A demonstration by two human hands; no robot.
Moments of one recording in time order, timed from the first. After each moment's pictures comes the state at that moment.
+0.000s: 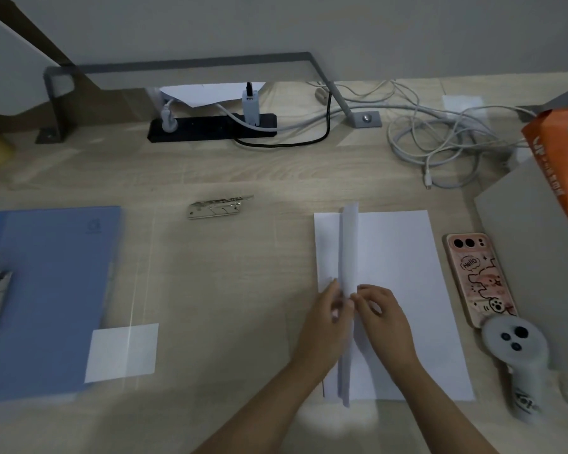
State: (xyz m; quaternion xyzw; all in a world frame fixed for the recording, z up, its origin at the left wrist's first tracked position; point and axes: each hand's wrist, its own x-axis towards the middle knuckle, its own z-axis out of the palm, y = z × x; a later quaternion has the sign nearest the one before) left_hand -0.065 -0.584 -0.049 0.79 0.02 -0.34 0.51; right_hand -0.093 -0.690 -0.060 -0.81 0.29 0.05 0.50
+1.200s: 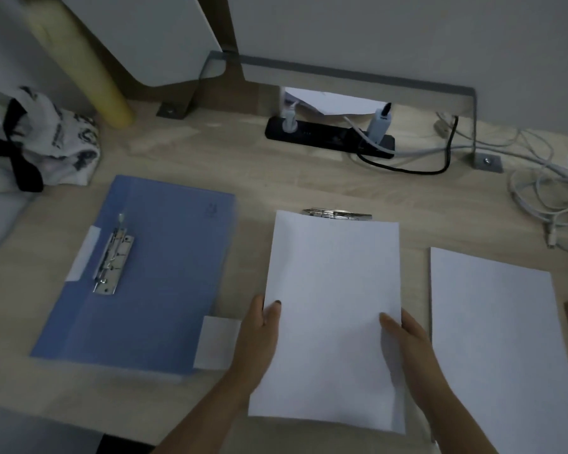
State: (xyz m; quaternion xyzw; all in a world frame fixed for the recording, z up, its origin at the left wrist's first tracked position) left_hand -0.015 -0.344 -0.060 0.77 0.20 -0.23 0.56; right_hand -0.039 -0.557 -0.058 -0.66 0.37 0.14 0.64
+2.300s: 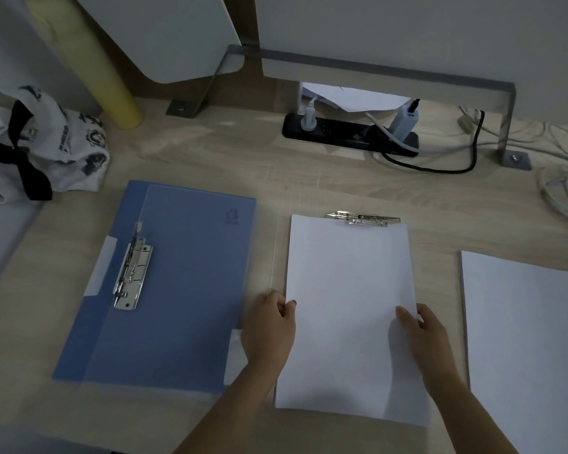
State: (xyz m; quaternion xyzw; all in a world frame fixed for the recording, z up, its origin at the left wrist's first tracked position) left_hand 0.020 -0.318 -0.078 0.92 0.17 -0.16 0.31; right_hand -0.012 -0.526 -0.065 -0.77 0.39 0.11 0.49
